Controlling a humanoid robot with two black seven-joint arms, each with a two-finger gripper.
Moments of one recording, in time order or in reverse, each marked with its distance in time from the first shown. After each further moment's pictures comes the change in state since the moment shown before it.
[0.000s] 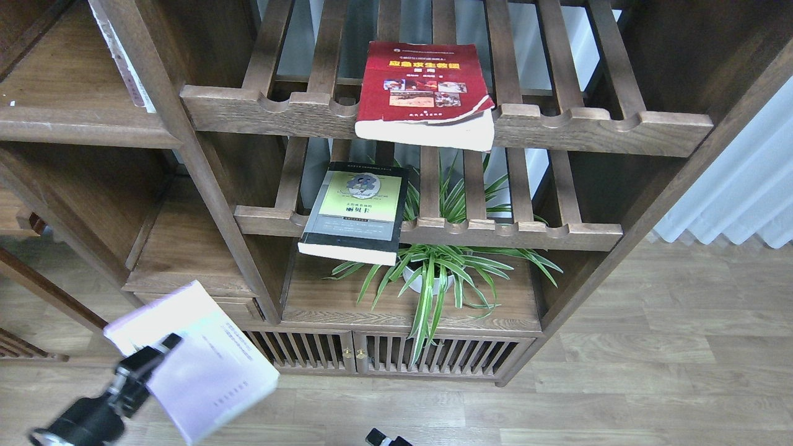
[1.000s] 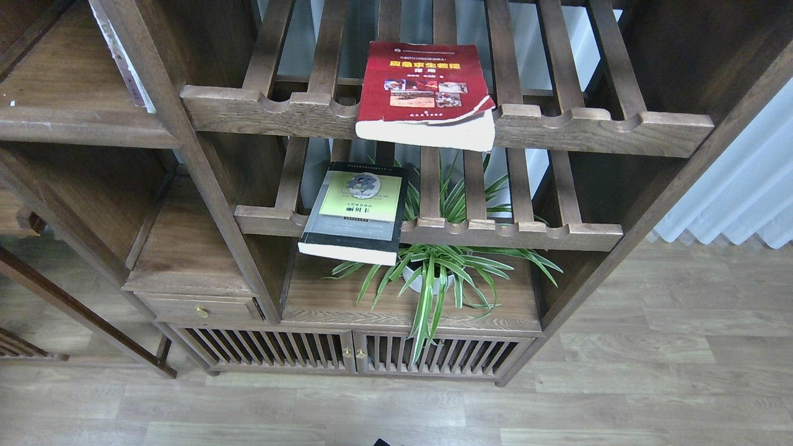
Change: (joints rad) left arm -0.266 0.159 -0.730 -0.007 0.493 0.000 0.186; right arm -0.013 0.000 -0.004 -0.024 -0.001 0.000 0.001
